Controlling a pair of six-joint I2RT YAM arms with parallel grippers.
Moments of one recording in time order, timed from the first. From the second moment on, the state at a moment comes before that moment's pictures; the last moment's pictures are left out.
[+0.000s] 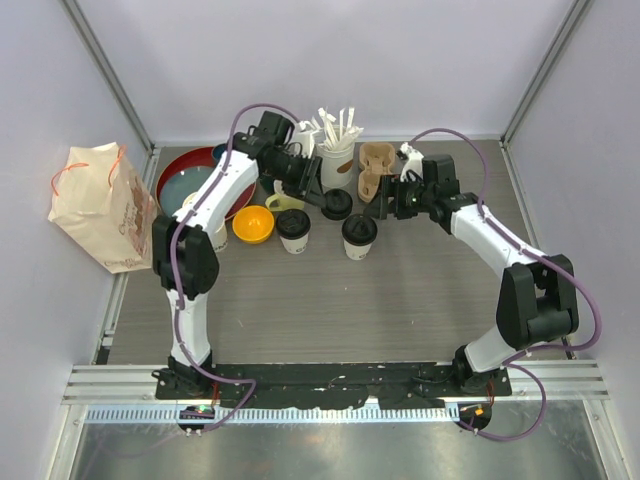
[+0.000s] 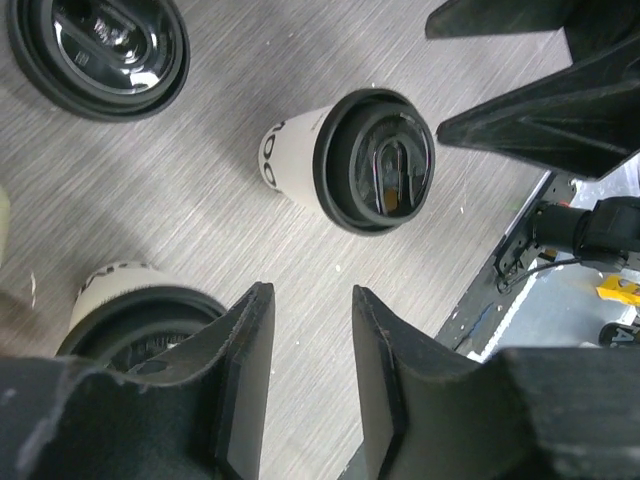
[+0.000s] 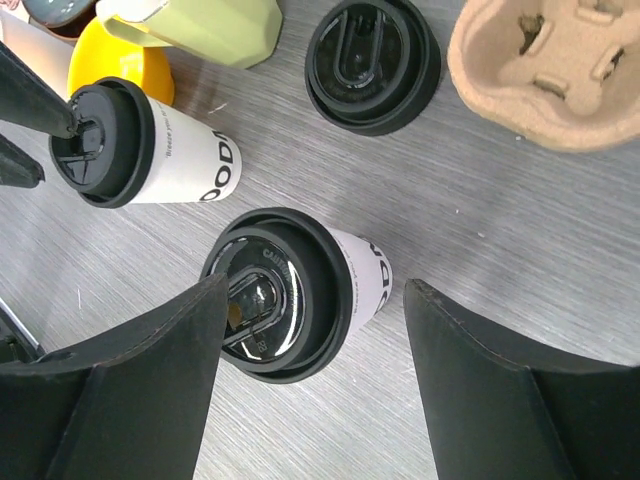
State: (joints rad) left arm -0.41 2.04 1.99 -0.94 0.66 -0.06; right arm 0.24 1.54 1.10 -0.21 -0.49 0.23
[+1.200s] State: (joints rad) left arm -0.19 1.69 1.60 -1.01 0.66 0.14; right arm 0.64 1.60 1.27 -0.51 -0.03 -0.18
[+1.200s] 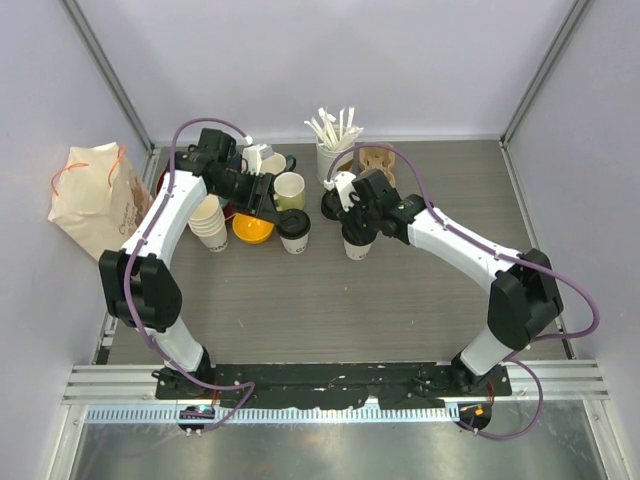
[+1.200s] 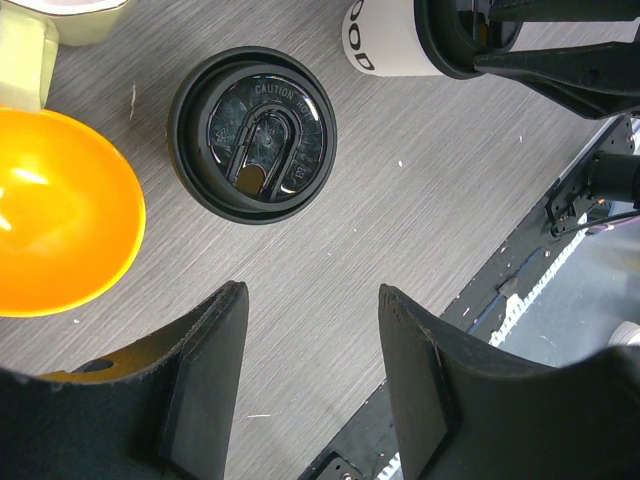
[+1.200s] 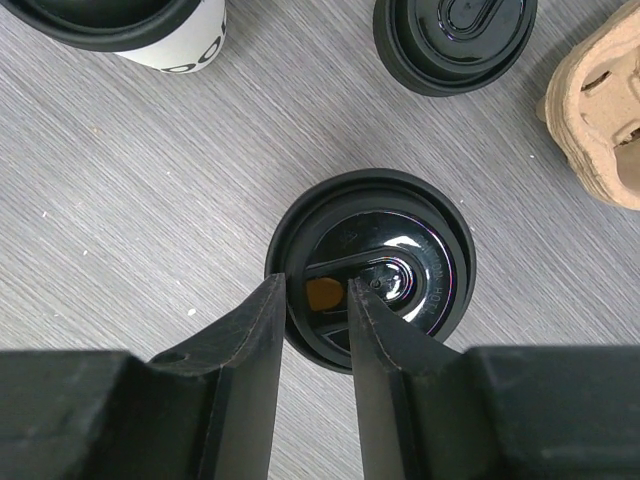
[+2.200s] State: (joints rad) left arm -0.16 1.70 1.60 -1.03 0.69 0.16; right arm 0.64 1.72 1.37 -0.45 -0.20 -0.14
